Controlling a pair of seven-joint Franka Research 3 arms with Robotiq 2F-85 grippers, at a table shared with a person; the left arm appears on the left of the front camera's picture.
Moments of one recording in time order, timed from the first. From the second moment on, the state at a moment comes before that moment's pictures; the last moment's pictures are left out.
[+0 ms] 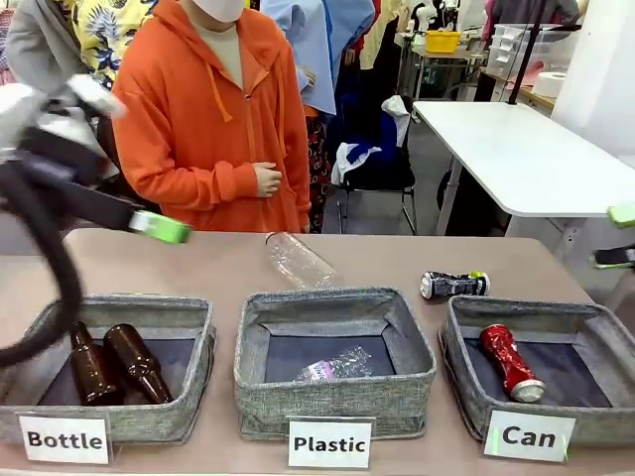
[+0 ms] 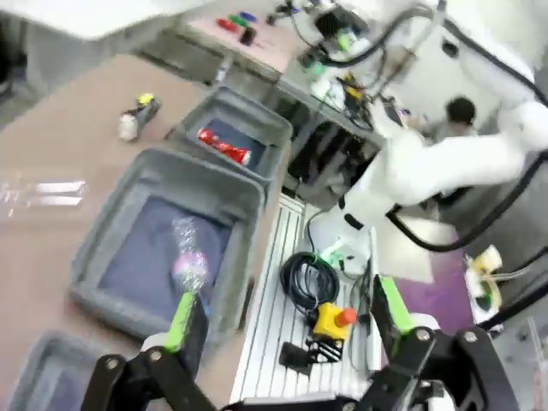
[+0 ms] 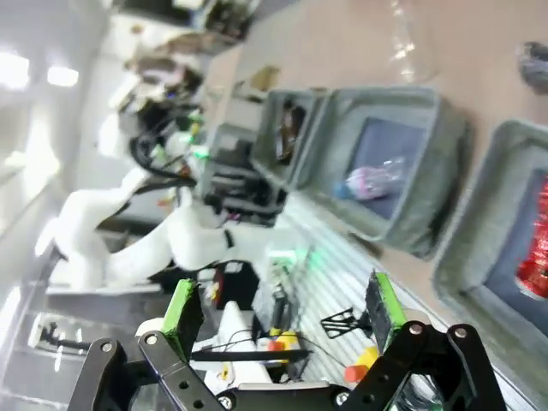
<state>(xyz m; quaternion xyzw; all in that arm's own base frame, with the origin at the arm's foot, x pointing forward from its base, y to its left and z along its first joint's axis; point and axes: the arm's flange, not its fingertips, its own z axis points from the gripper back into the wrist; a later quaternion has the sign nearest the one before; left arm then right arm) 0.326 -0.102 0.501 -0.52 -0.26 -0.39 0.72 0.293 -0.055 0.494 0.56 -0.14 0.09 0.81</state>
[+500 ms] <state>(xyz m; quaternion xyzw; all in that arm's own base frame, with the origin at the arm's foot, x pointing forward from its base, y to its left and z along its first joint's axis) 0.317 0.149 0.442 -0.59 -0.36 -0.06 0.72 0.329 -0.043 0.459 0.62 -0.13 0.04 0.77</state>
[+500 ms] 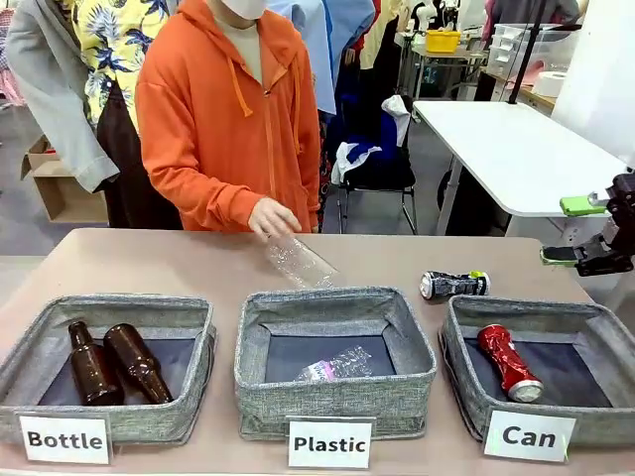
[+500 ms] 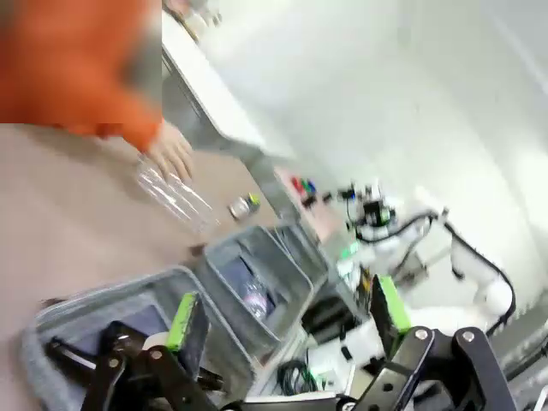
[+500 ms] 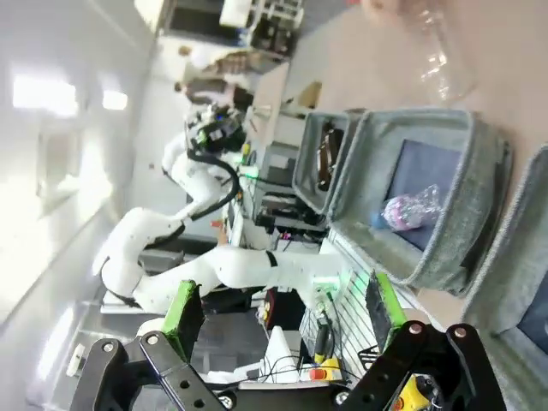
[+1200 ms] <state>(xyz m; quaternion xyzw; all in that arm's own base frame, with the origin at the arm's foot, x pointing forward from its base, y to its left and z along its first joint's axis) 0.319 0.146 0.440 -0.59 -0.36 -0.07 0.72 0.326 -0.039 0.463 0.62 -0.12 0.05 0.77</state>
